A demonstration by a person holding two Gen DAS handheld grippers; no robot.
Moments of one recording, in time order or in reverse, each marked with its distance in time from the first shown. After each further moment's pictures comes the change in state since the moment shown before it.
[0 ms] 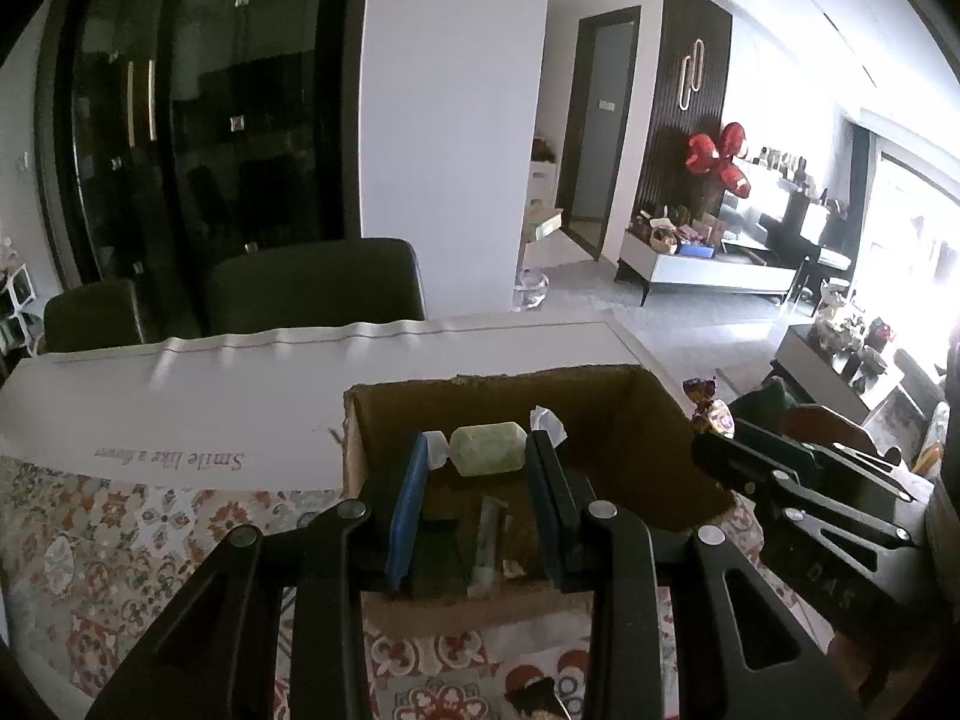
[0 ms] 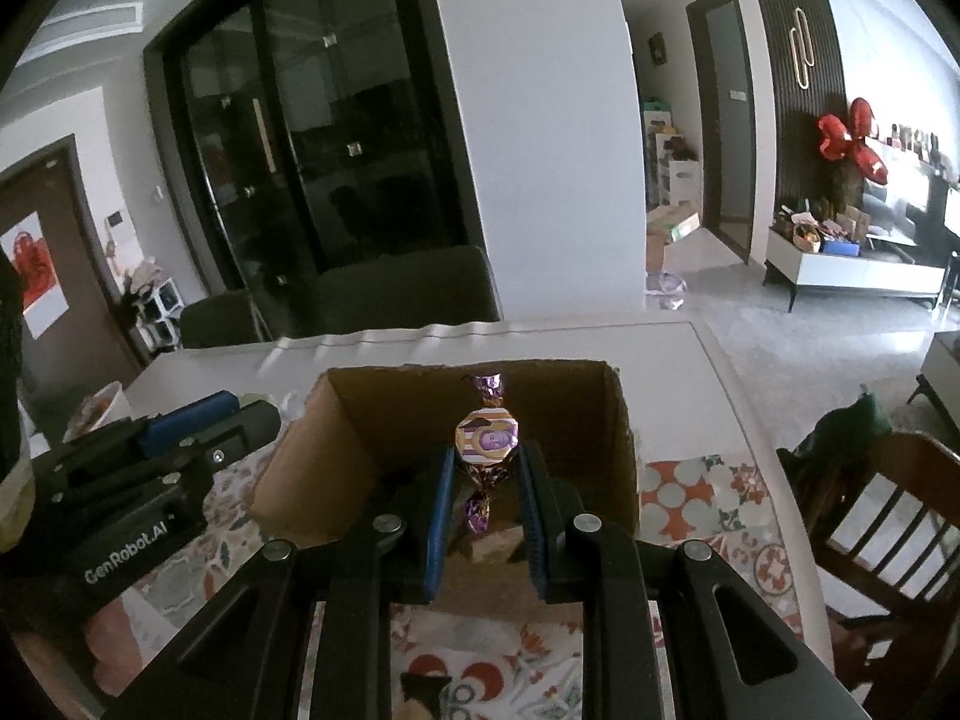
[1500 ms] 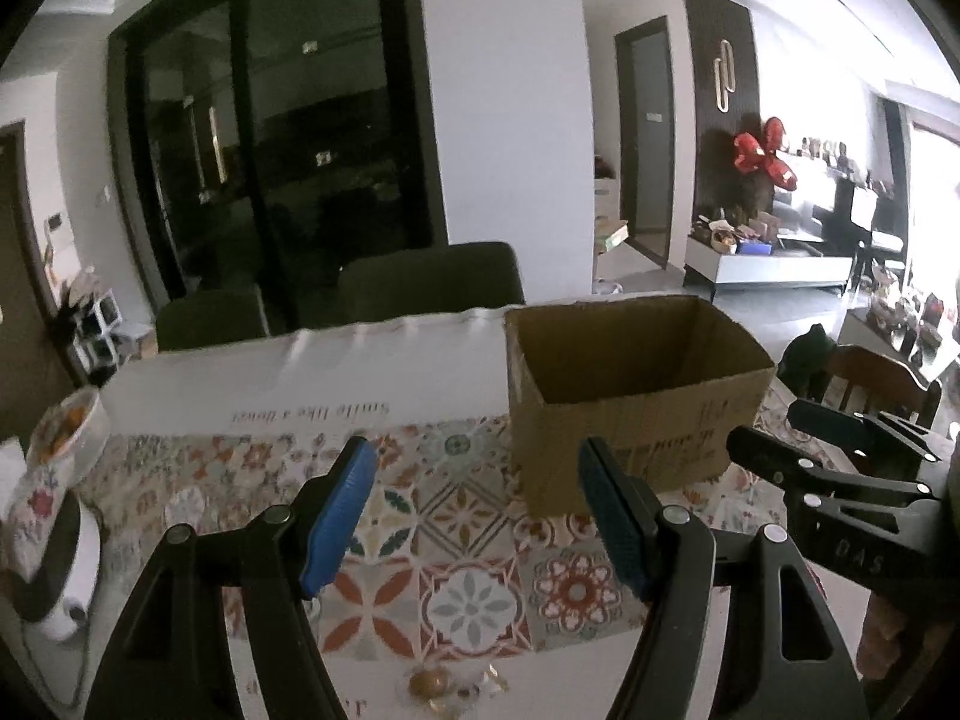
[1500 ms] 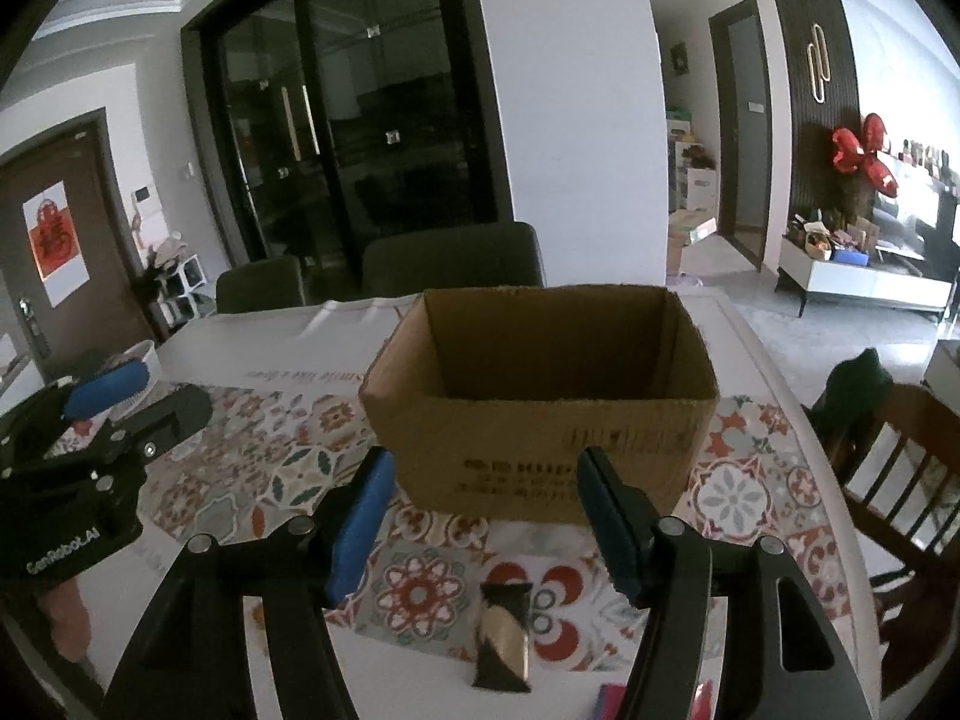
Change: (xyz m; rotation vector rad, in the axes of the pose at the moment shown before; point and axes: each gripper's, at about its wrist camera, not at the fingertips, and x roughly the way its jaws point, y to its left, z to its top) left arm -0.129 0.047 -0.103 0.046 -0.077 0.203; right arm -0.056 0.065 -0.080 -0.041 -0.017 0.028
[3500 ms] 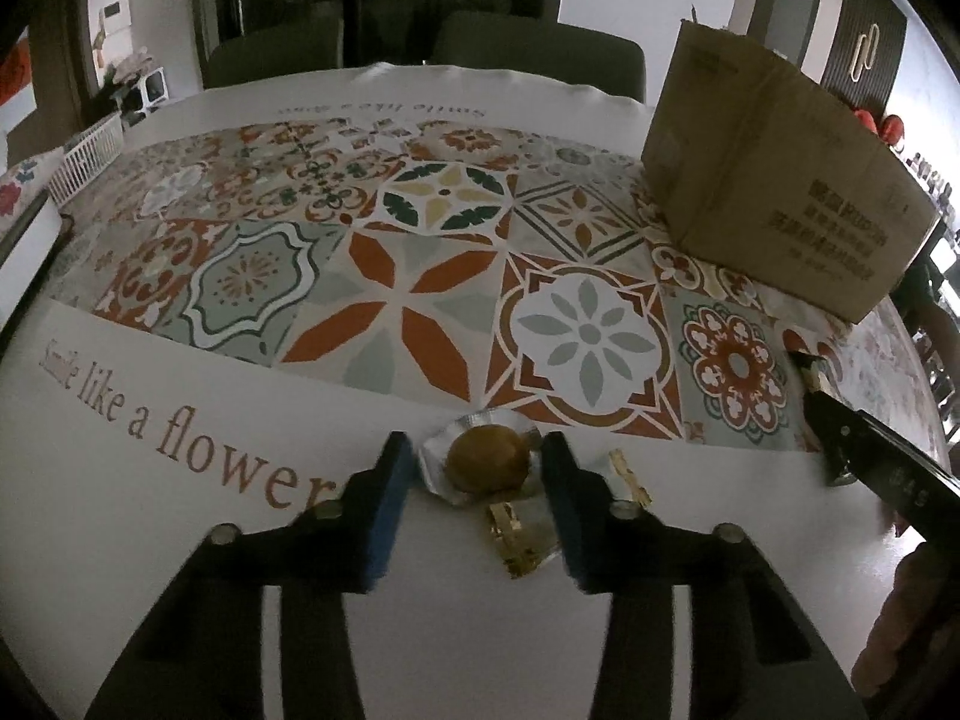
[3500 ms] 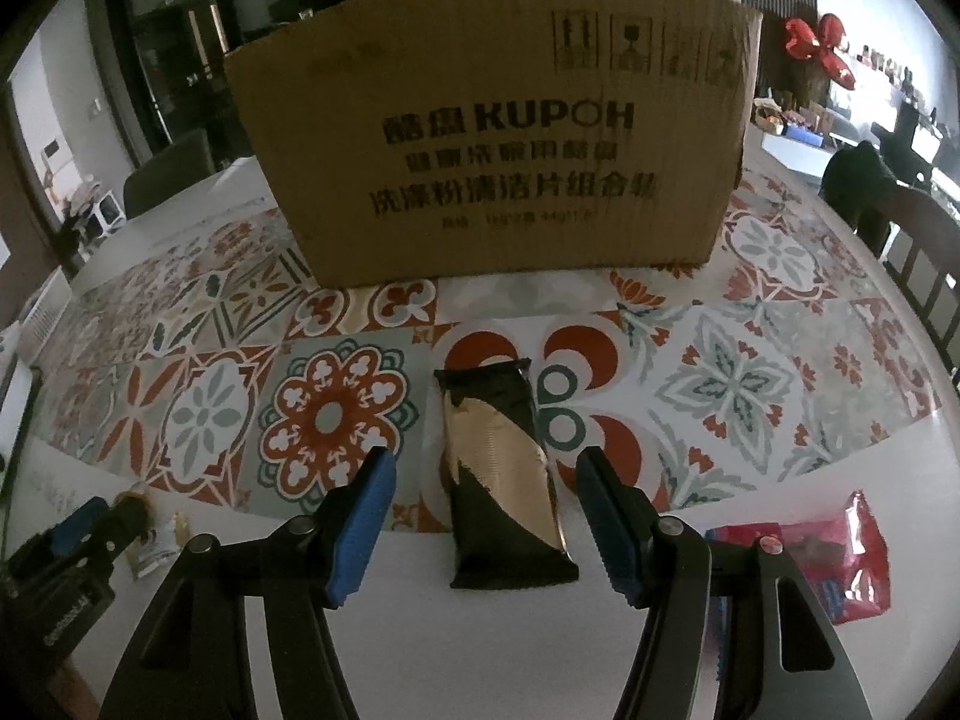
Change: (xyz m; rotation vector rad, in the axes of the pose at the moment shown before) left arm 0.095 0.051 -0.174 -0.282 0.379 0.064; right arm 0.105 0.008 -0.129 0.112 0.289 -0.150
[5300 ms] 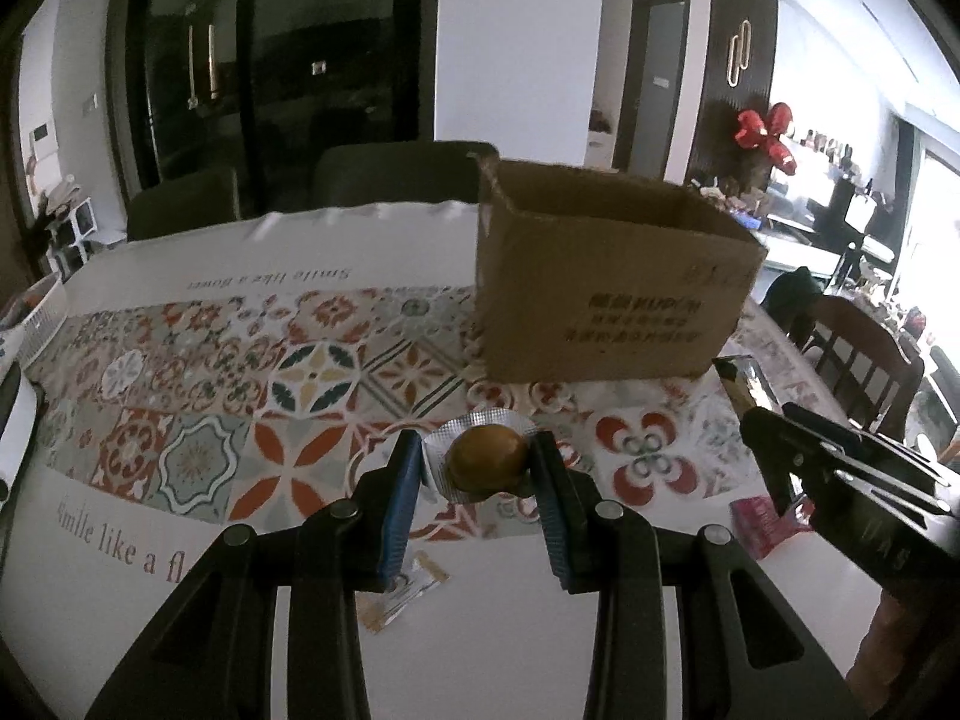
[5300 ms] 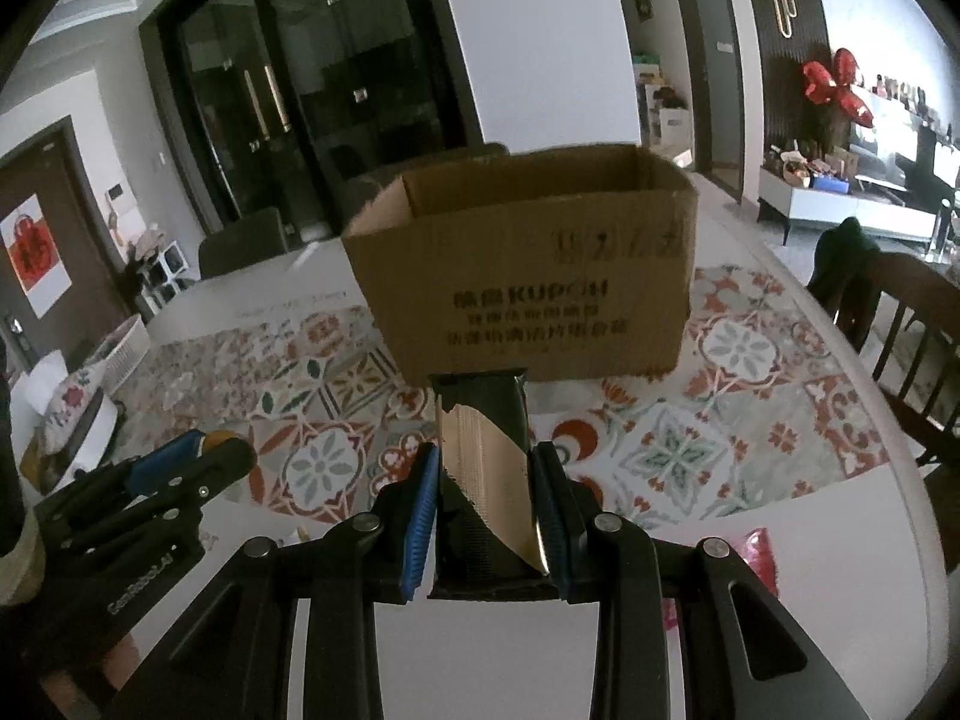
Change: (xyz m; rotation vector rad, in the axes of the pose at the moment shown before) left arm -0.099 -0.081 0.037 0.207 -0.229 -0.145; right arm -0.112 -0.015 0.015 -0.019 -0.185 0.131
